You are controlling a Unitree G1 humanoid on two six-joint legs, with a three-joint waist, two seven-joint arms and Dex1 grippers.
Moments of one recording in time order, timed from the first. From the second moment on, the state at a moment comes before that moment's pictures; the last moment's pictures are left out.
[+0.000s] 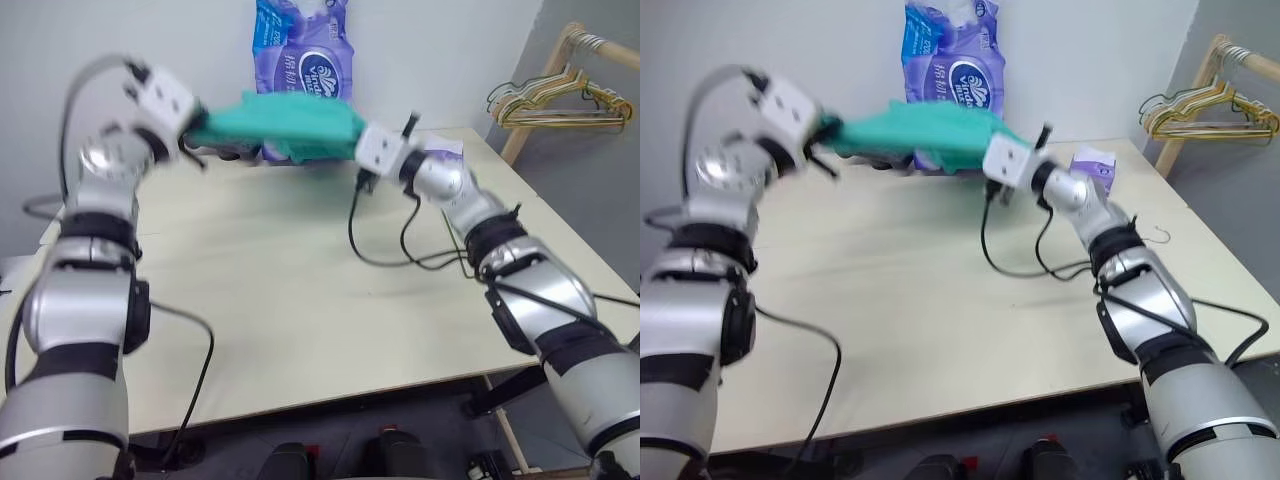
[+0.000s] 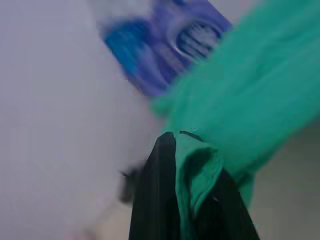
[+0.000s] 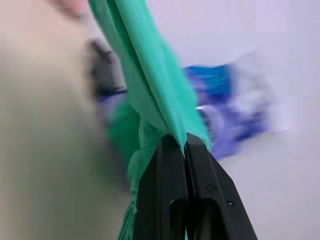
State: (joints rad) left arm -1.08 0.75 -0.10 1.09 0.01 -0.26 -0.69; right arm -1.21 -0.29 0.36 1.14 -0.26 -0.57 0.43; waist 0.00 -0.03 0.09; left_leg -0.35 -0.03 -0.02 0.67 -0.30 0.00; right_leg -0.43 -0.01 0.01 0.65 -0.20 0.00
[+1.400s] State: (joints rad) left arm -1.77 0.66 -0.35 1.31 0.33 -0.20 -0.13; right arm -1.75 -0.39 0.43 1.29 -0.39 -0.29 0.08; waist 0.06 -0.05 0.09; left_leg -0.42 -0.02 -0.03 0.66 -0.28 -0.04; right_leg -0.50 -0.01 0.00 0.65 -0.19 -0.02
